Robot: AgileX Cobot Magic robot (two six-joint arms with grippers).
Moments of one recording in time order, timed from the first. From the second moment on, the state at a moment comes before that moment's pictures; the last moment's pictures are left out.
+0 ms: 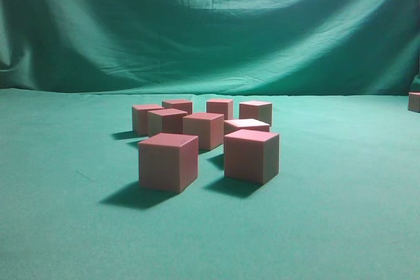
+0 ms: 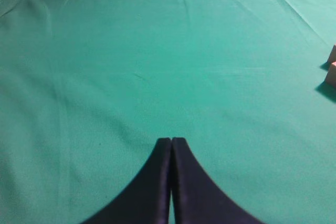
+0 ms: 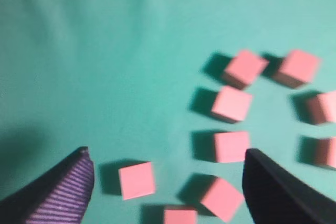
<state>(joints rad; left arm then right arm) 0.00 -0.01 0.02 0.02 0.34 0.01 0.74 1.51 -1.24 0.25 0.79 -0.38</state>
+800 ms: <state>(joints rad) 0.00 -0.01 0.02 0.02 0.34 0.01 -0.01 1.59 -1.32 0.23 0.87 -0.24</state>
